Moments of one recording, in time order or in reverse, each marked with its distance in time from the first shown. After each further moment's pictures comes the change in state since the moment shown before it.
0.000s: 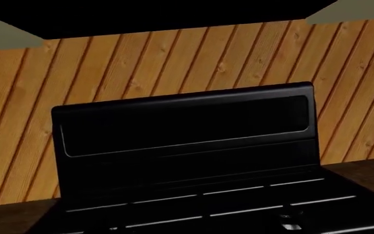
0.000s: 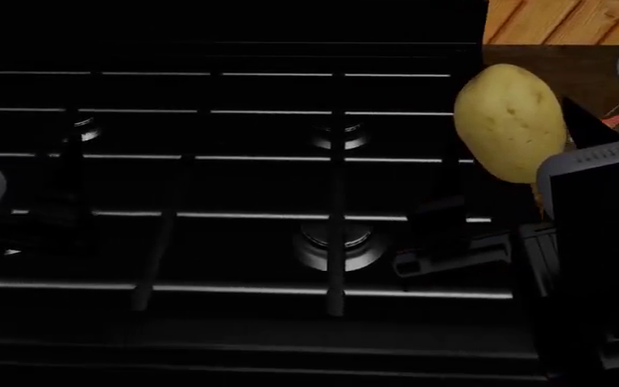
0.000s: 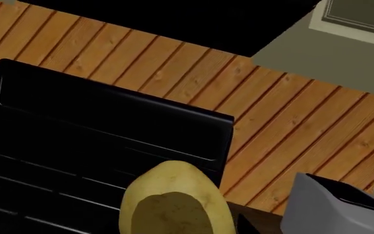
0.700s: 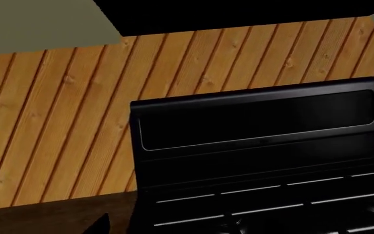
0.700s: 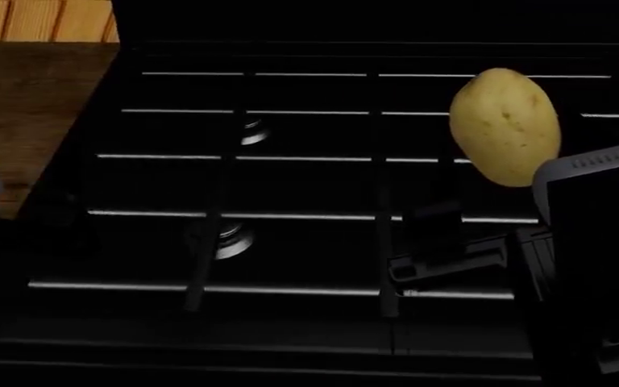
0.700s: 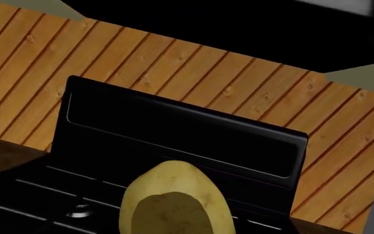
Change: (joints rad) left arm 0.005 -0.014 0.004 0.009 -0.010 0.012 -0.004; right arm -0.010 -0.003 -0.001 -0.006 0.001 -0.007 0.001
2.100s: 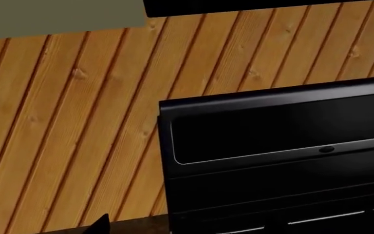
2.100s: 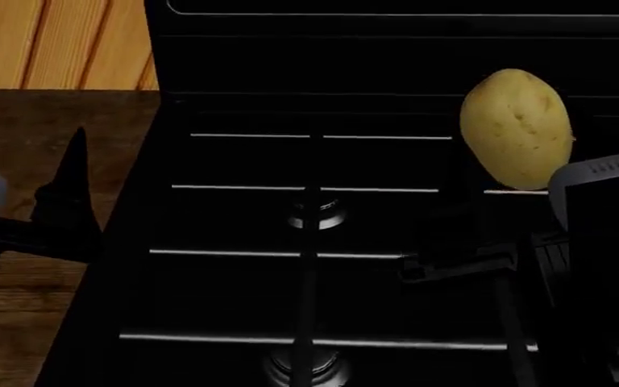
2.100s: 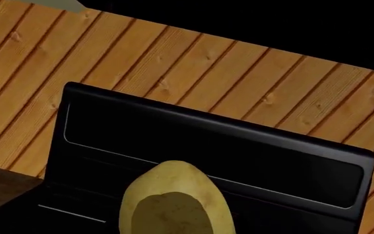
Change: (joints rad) left arm -0.003 -0.012 0.025 -0.010 -0.010 0.029 -0.008; right arm -0.027 0.019 0.027 -0.017 0.023 -0.017 0.020
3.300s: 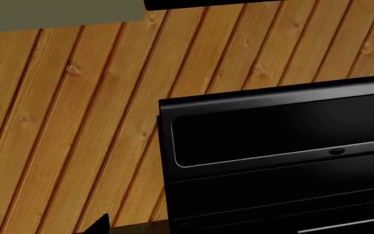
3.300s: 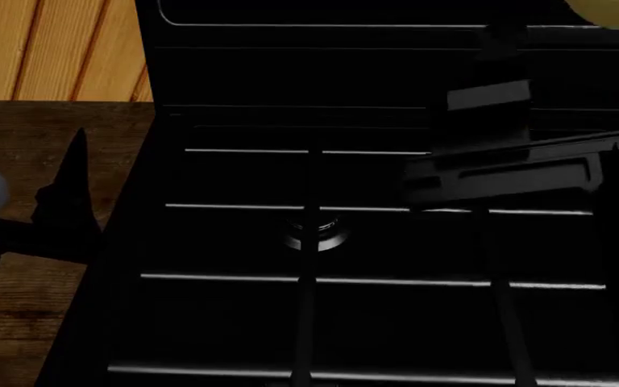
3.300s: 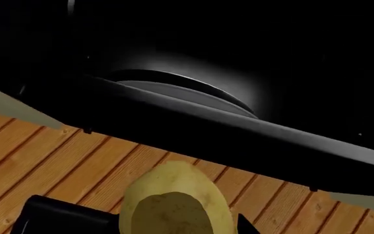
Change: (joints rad) left arm -0.002 -0.011 0.009 0.001 -0.017 0.000 -0.019; right arm 0.406 0.049 0.079 -0.226 0.237 0.157 0.267
